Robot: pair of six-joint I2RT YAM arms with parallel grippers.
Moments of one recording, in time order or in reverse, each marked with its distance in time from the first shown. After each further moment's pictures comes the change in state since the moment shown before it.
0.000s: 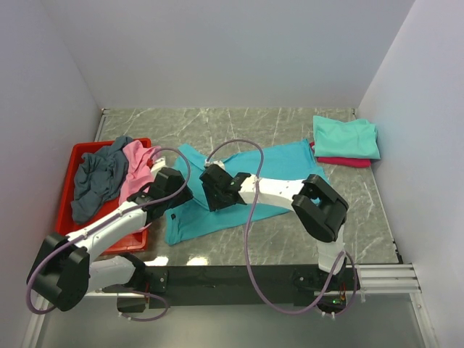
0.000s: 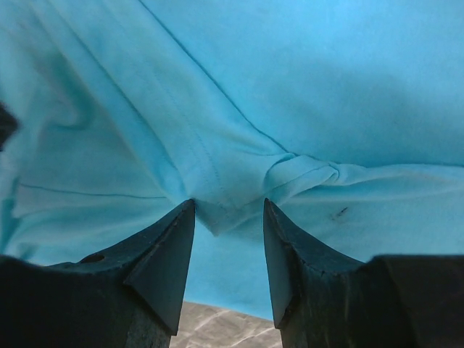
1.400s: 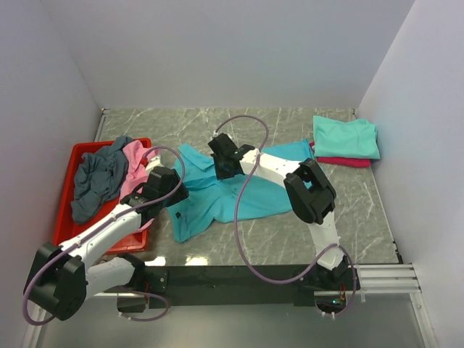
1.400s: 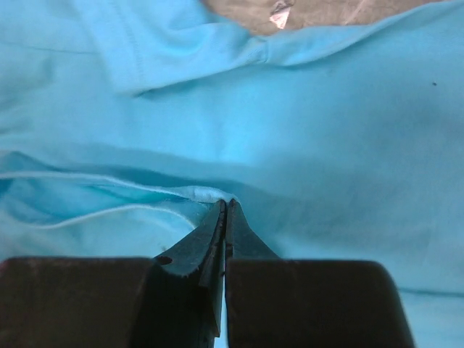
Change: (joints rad) left arm 0.050 -0.070 -0.006 -0.021 0.026 0.053; right arm -0.192 0.182 0.297 -0.072 0.003 -0.101
